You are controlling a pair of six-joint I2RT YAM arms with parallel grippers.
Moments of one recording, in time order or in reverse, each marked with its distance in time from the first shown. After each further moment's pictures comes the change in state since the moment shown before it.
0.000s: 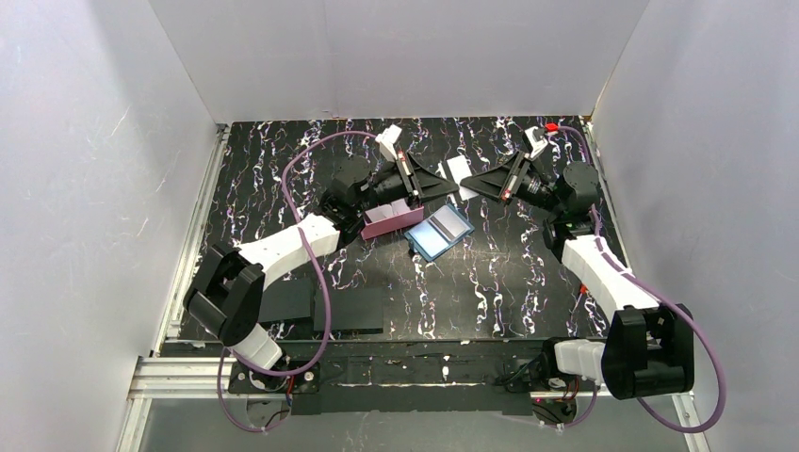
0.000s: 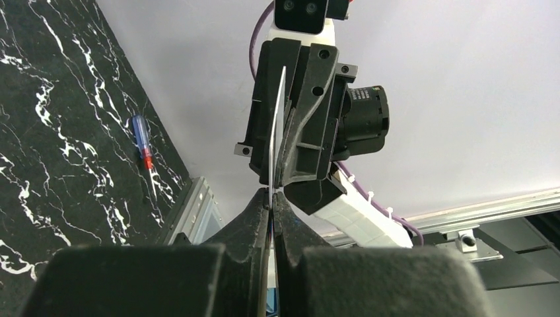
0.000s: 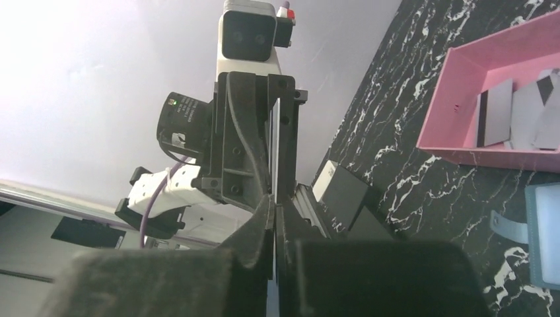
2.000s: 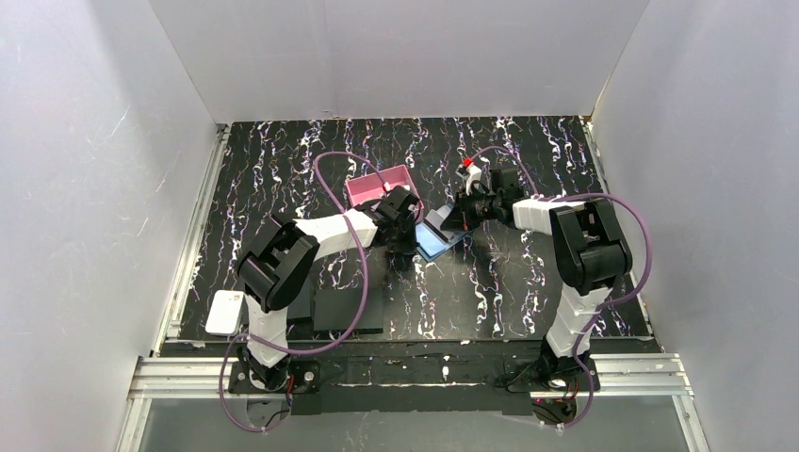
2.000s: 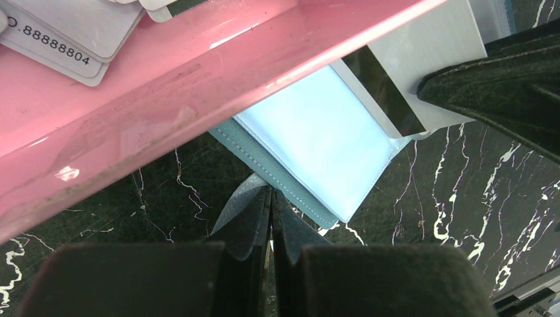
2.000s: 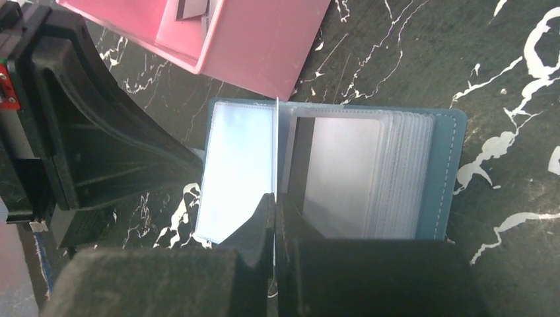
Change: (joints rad) left arm -0.080 0.325 0.137 -0.906 -0.597 0.589; right arm 0.124 0.648 0.237 -0.556 0.152 -1.226
